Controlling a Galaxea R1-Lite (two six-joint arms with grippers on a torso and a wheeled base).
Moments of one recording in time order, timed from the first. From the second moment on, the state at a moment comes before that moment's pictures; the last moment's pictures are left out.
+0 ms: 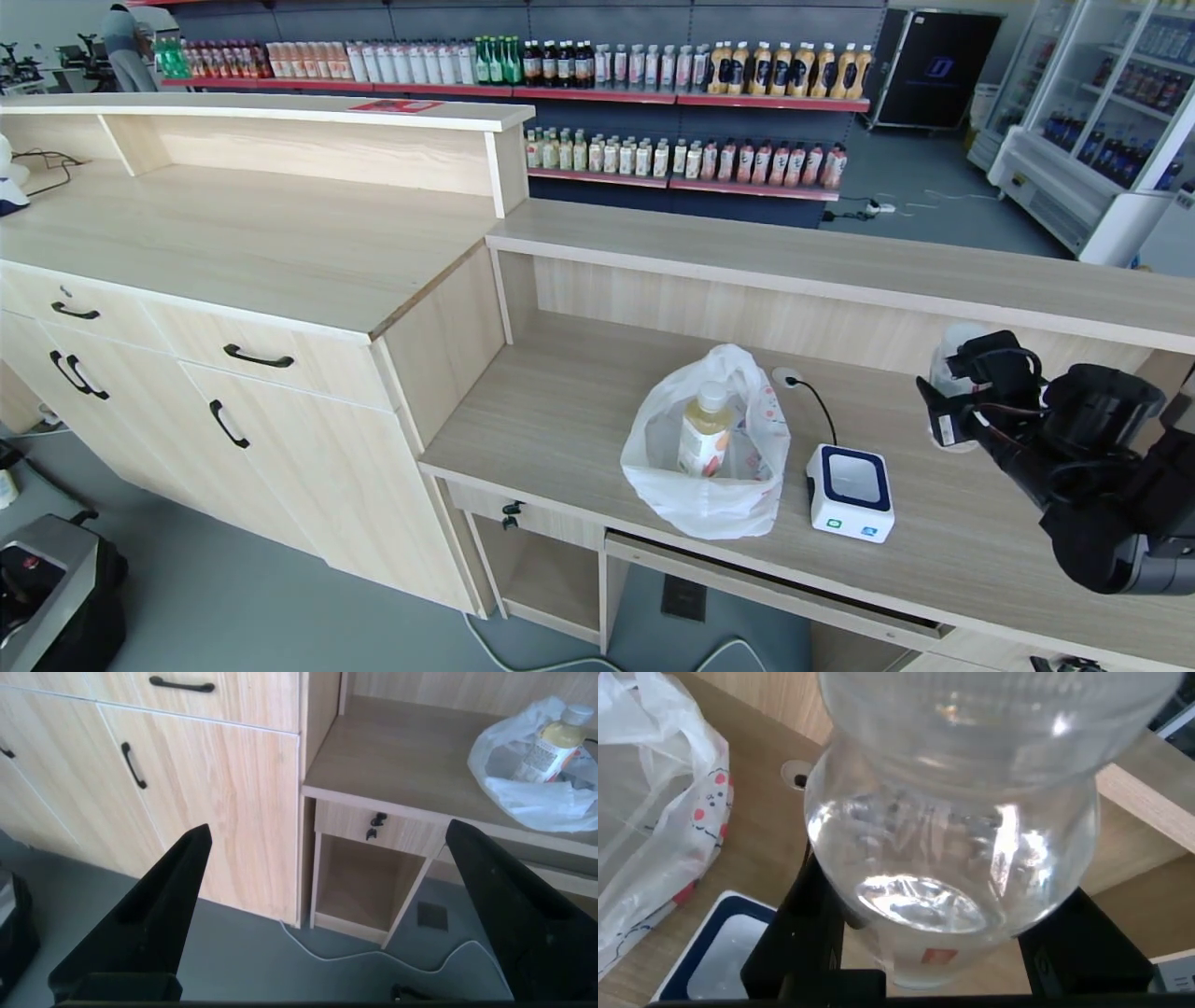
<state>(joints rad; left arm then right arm) 0.00 0.00 0.00 0.00 -0.02 0.00 -0.09 2.12 -0.58 -1.55 -0.03 -0.49</state>
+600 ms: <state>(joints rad) 0.00 0.00 0.00 0.00 -0.02 0.00 -0.06 2.10 -0.58 -1.57 -0.03 -0.43</state>
